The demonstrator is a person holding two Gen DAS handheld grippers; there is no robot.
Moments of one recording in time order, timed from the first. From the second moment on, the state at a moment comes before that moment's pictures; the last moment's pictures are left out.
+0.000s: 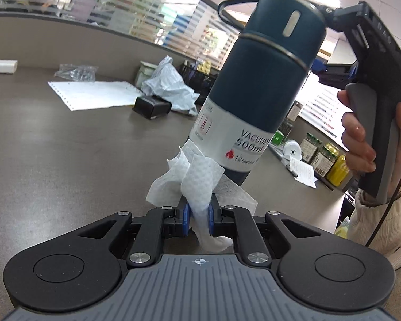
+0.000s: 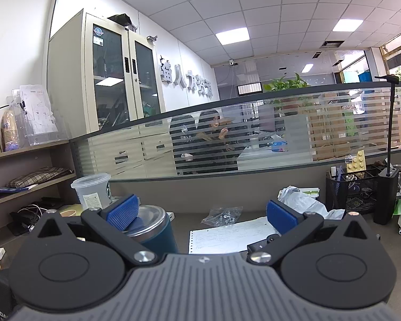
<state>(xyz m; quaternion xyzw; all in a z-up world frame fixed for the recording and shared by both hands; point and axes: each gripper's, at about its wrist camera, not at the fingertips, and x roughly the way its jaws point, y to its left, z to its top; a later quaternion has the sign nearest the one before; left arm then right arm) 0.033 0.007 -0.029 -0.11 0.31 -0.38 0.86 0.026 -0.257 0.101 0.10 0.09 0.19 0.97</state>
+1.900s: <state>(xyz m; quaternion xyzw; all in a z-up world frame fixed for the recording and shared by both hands) 0.038 0.049 0.024 -0.33 0.17 -0.38 0.85 0.031 -0.257 0.097 0.10 0.09 0.20 0.97</state>
